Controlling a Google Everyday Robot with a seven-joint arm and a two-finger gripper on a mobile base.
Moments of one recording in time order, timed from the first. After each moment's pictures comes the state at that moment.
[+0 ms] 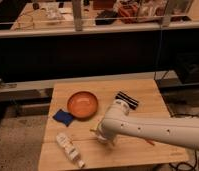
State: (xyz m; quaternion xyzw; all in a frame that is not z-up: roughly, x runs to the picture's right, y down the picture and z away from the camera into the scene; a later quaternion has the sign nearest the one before) arm 0.022 0.252 0.730 -0.22 -0.22 -0.45 0.84
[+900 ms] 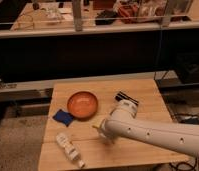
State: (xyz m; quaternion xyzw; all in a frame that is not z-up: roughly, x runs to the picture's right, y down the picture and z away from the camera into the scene) arm 0.030 0.223 0.702 -0.18 -0.20 -0.39 0.88
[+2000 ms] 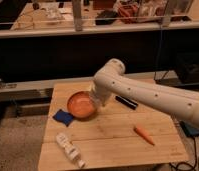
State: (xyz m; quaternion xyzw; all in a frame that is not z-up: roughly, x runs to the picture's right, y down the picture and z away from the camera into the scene) arm -0.022 0.044 0.760 -0.14 -0.19 -0.44 0.87
